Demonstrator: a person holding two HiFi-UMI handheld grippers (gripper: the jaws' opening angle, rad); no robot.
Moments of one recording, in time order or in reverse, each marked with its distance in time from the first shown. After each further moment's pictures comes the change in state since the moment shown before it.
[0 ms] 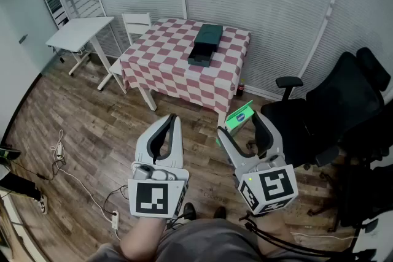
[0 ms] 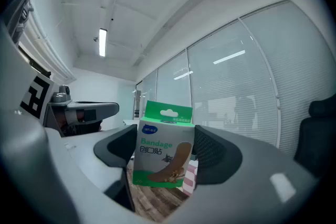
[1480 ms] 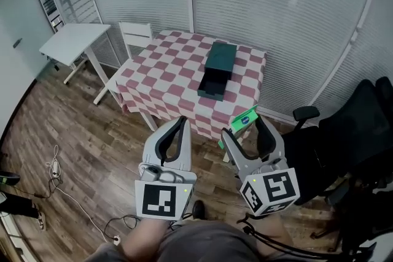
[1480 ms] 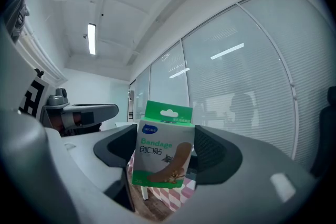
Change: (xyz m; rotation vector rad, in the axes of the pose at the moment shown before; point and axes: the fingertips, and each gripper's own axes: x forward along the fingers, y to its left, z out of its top) left arm 0.194 0.112 -0.053 -0.011 -0.027 -0.040; right arm 0.224 -0.065 -0.014 0.039 -0.007 -0.031
